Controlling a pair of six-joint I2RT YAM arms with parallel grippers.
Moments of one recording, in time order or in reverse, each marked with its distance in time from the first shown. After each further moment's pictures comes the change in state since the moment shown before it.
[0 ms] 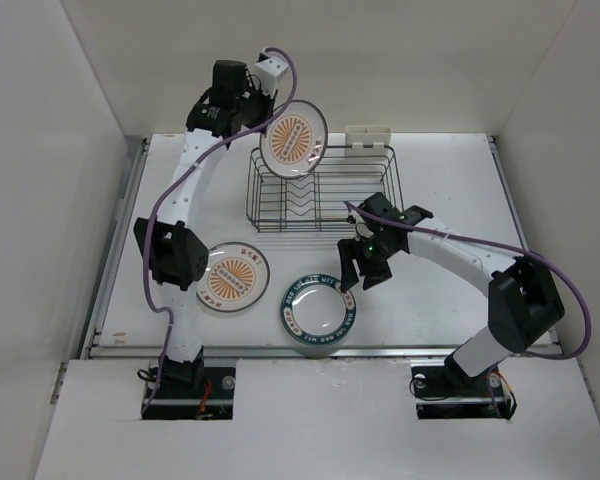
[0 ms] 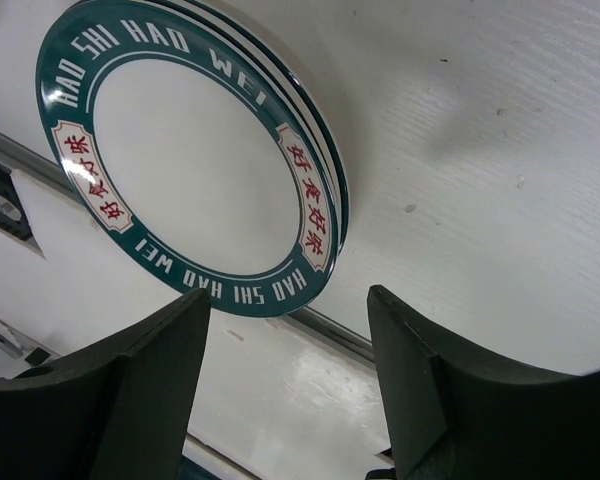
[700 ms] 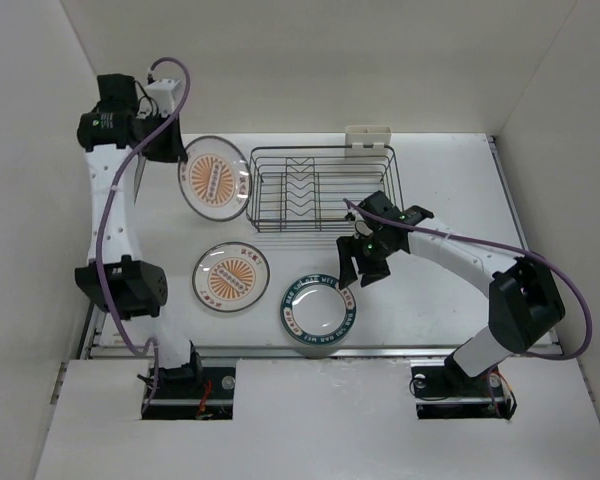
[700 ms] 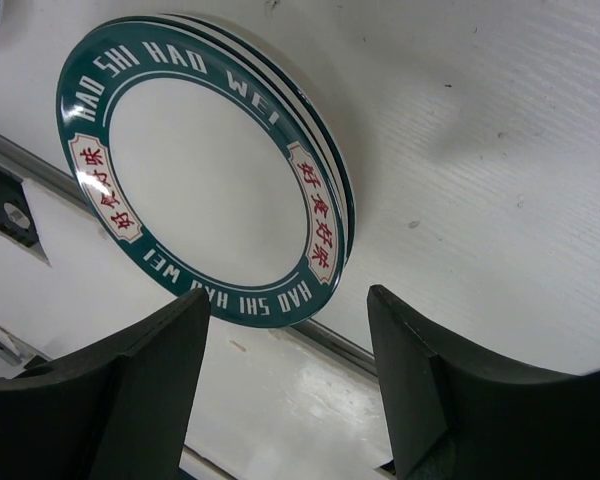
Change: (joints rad) left arm 0.360 -0.252 -0.087 -0.475 0.144 -0.084; right arm 0.000 -0.004 0.000 0.027 0.003 0.000
